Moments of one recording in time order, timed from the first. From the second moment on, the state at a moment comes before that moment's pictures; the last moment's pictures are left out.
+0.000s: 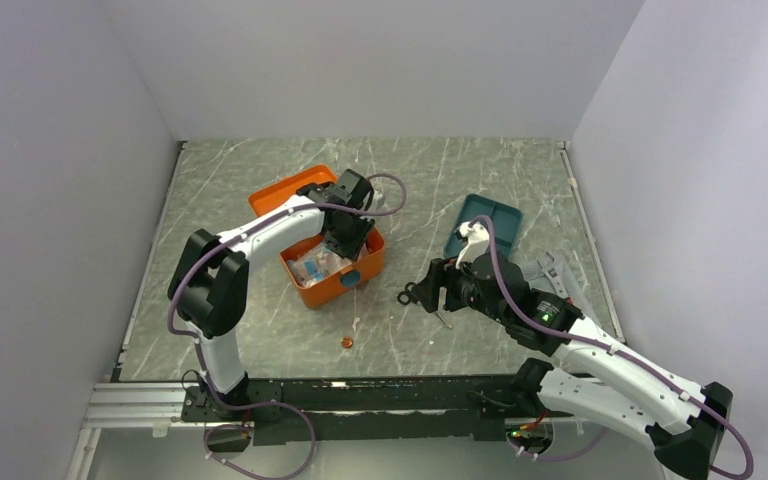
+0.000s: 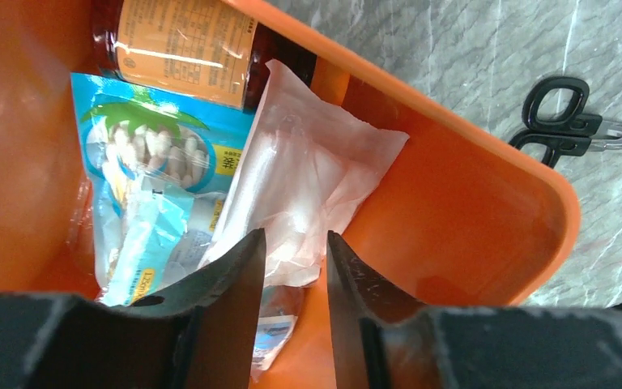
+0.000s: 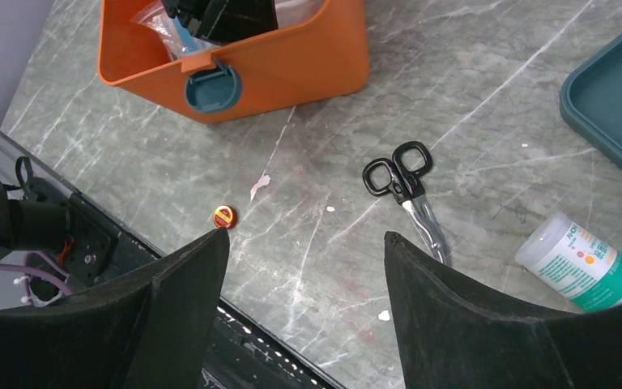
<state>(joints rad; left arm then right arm) -0.63 1.82 1.43 -0.78 0.04 -0.12 0.87 0.76 0.69 -0.41 0.13 0.52</state>
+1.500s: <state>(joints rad) -0.64 1.03 1.14 -0.74 -0.06 -0.09 0.59 1.07 0.74 -0.77 0.47 1.35</state>
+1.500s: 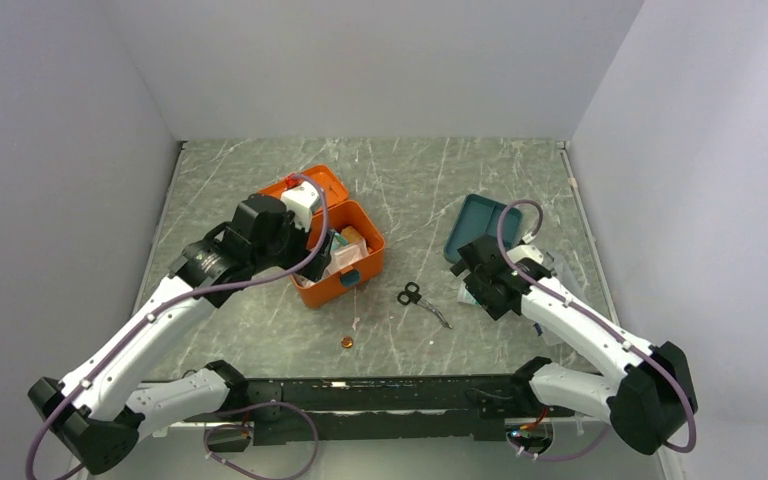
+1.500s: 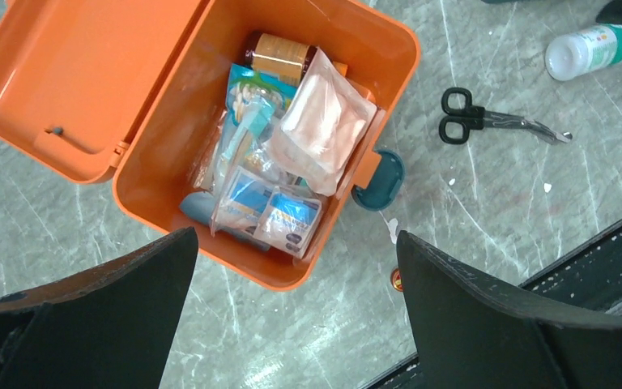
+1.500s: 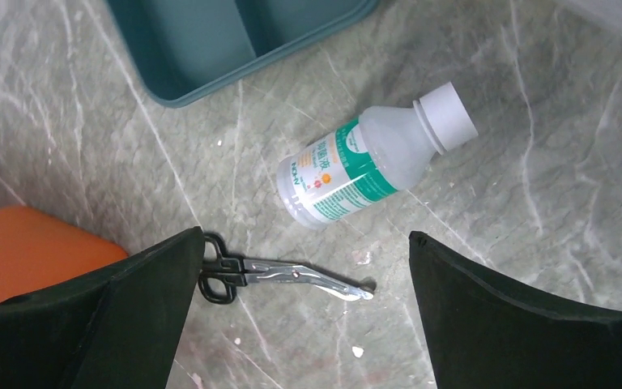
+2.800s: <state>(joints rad) -0.64 0.90 0.89 -0.61 0.11 -0.08 0.50 1.20 0.62 -0.69 0.39 1.88</state>
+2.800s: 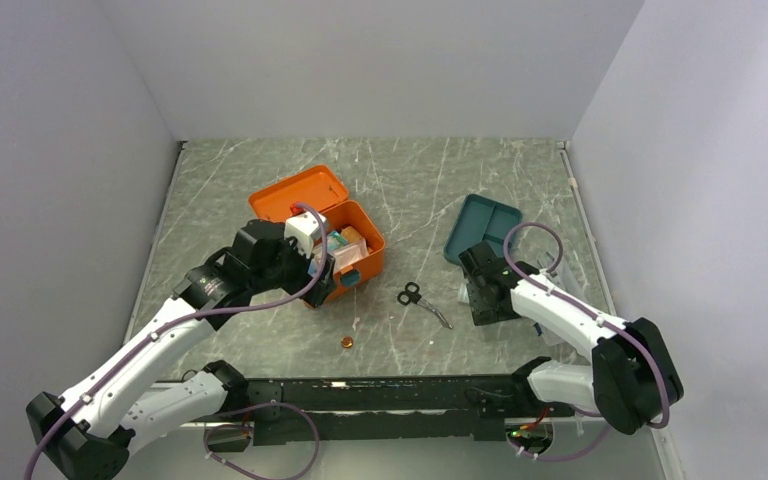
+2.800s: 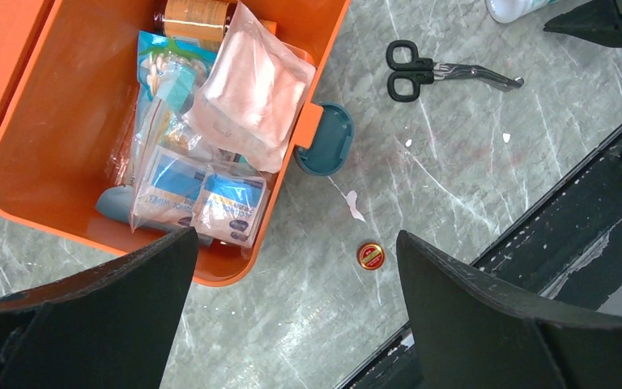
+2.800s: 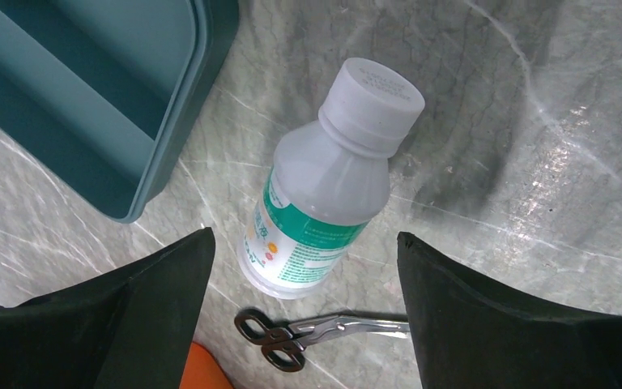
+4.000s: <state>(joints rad) -0.64 0.91 0.89 -0.61 0.11 -0.09 0.46 1.22 0.56 -0.57 0.30 1.70</state>
